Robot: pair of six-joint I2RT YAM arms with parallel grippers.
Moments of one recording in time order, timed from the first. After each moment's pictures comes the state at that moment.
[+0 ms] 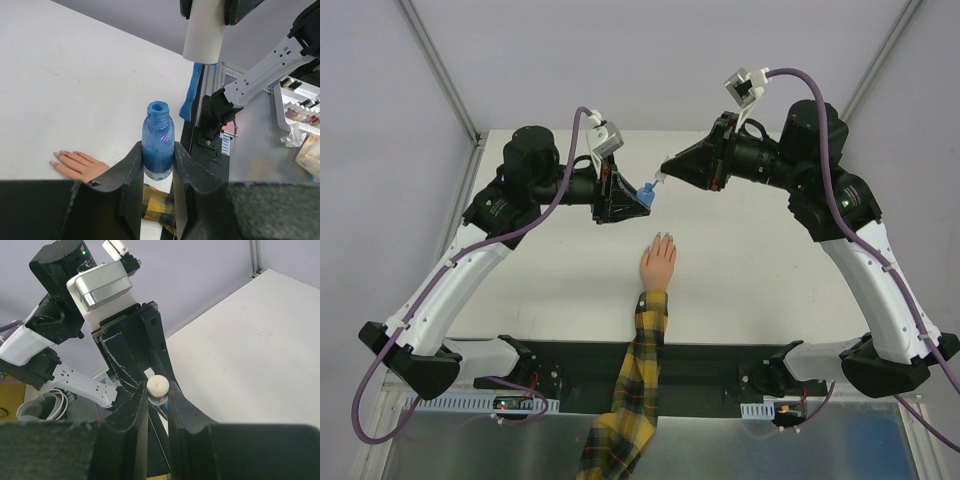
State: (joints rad) left arm -0.57 1.23 1.48 -0.47 0.83 -0.16; right arm 0.62 1.31 1.82 -0.59 -0.58 0.38
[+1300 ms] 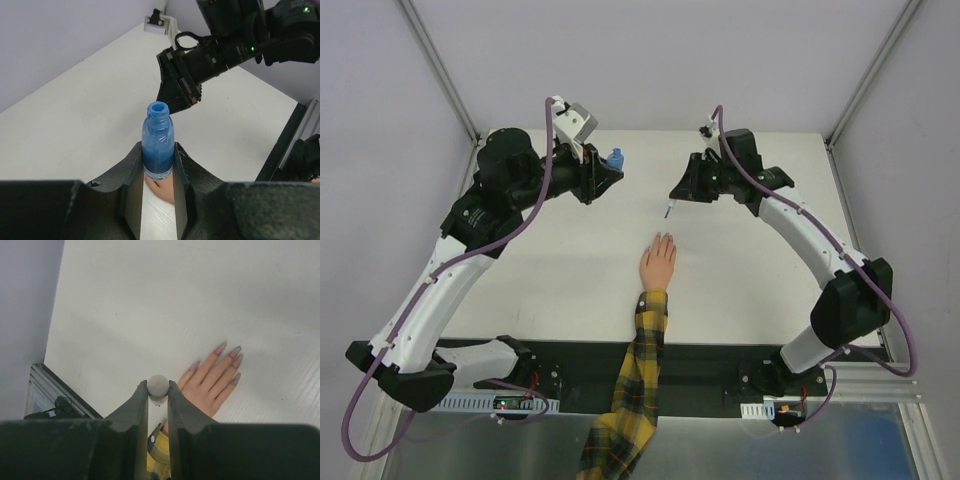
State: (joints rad) left arm -0.57 1.15 1.50 -0.51 0.36 -0.06; right arm 0.45 1.56 1.46 -0.53 -0.36 0.45
